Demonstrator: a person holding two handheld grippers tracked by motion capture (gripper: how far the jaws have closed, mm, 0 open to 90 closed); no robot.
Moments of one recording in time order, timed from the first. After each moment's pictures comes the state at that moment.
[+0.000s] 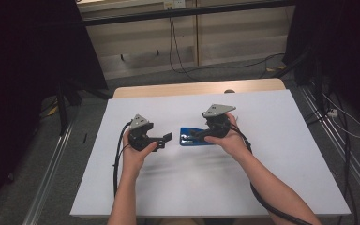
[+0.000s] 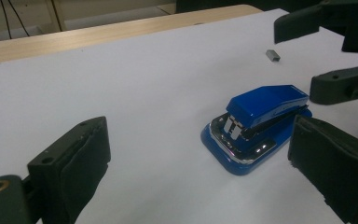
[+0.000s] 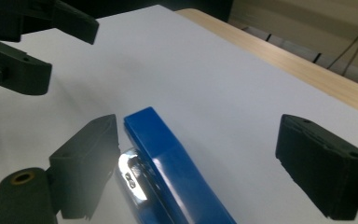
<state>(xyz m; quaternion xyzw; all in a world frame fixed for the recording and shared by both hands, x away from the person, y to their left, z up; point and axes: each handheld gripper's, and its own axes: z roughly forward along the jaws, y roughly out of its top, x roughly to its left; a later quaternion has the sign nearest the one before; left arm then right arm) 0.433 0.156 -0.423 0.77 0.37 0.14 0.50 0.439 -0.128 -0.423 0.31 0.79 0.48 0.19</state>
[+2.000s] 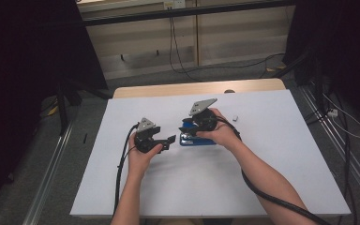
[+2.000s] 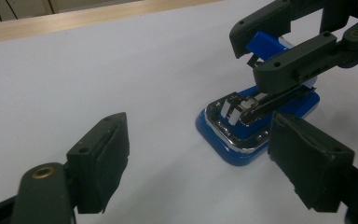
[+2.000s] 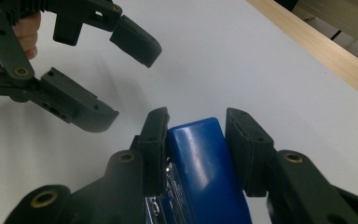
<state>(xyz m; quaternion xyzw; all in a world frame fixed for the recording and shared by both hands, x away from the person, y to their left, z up) 0.433 0.140 -0.440 0.79 0.36 0.14 0.48 0.467 -0.099 -0.418 0.21 0.86 0.45 0.13</state>
